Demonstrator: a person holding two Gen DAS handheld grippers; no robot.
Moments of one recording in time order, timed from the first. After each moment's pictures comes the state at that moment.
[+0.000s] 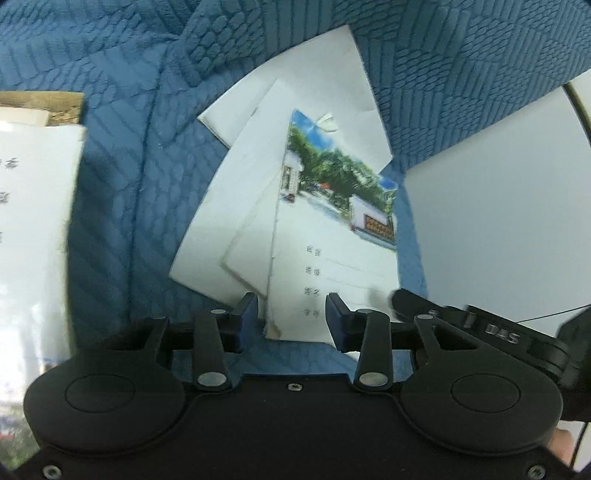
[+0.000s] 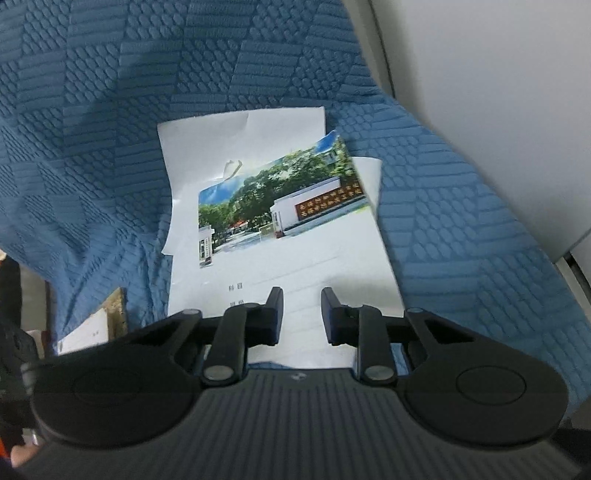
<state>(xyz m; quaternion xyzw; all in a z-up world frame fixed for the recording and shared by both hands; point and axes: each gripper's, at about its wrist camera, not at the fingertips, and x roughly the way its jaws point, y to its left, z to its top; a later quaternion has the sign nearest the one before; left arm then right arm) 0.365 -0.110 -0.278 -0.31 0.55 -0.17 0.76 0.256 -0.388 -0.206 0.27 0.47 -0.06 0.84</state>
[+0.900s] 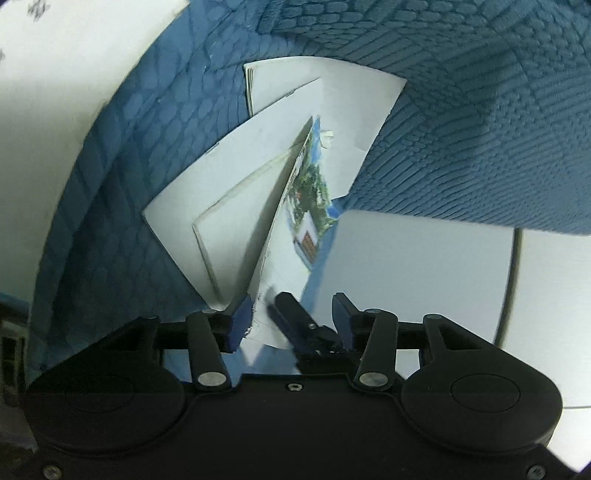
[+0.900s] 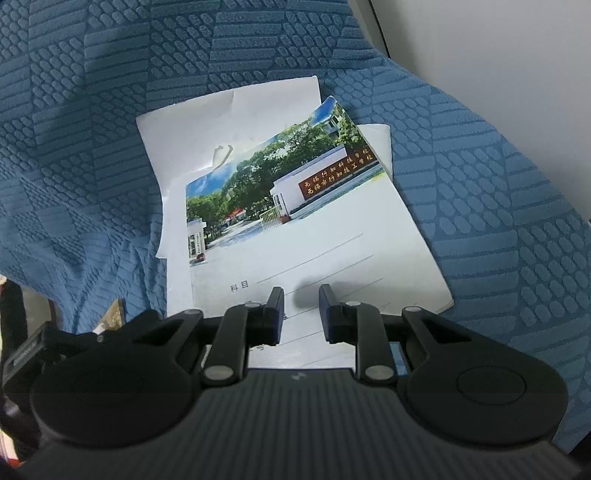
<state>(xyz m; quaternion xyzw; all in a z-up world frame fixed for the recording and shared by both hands) 0.361 -0.073 -0.326 -0.59 0.52 -0.19 0.59 0.264 -0.384 -0.238 0.32 0.48 -0.07 0.82</state>
